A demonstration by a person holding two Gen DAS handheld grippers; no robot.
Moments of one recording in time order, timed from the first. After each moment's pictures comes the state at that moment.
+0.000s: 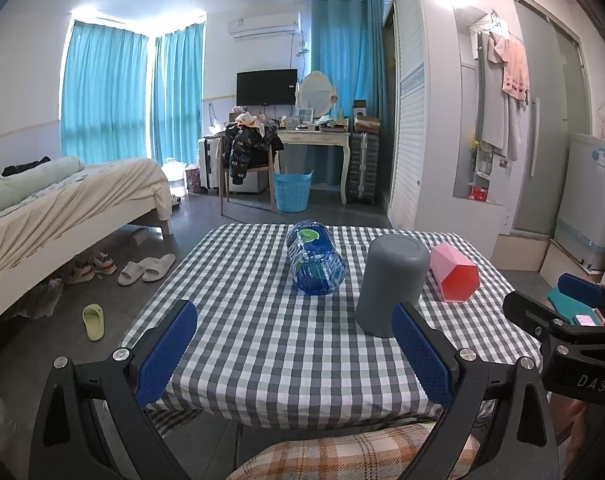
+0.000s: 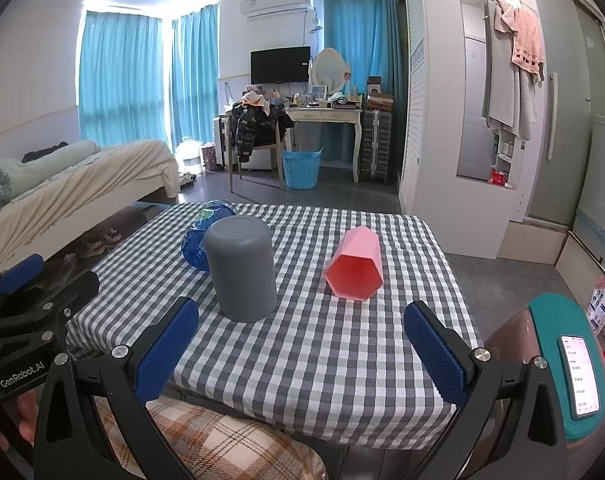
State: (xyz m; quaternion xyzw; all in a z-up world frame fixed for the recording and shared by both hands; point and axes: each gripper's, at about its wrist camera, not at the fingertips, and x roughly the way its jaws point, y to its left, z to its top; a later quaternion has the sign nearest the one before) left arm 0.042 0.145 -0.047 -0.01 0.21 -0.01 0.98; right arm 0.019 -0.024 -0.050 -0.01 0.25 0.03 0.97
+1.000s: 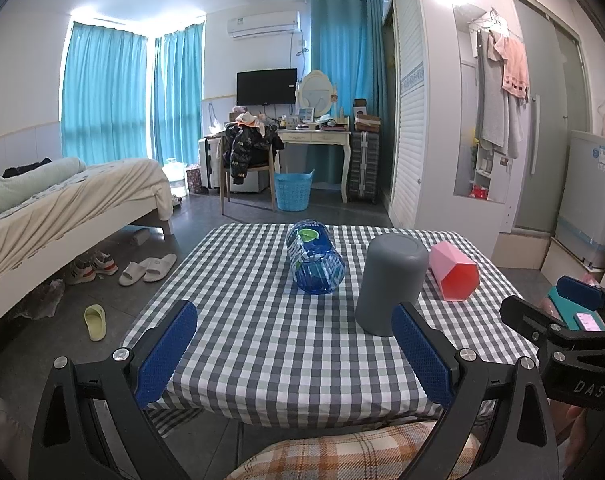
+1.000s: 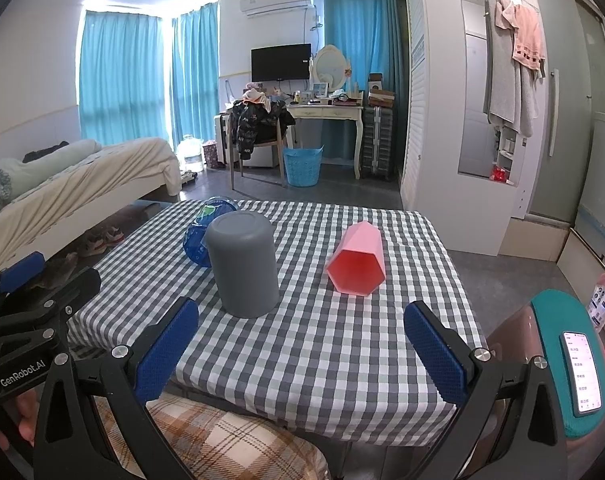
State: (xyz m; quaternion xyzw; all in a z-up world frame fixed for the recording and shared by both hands) left arm 0.042 0.147 -0.046 -0.01 0.21 -0.01 0.98; right arm 0.019 -0.022 -0.055 -0.01 0.25 0.03 0.97
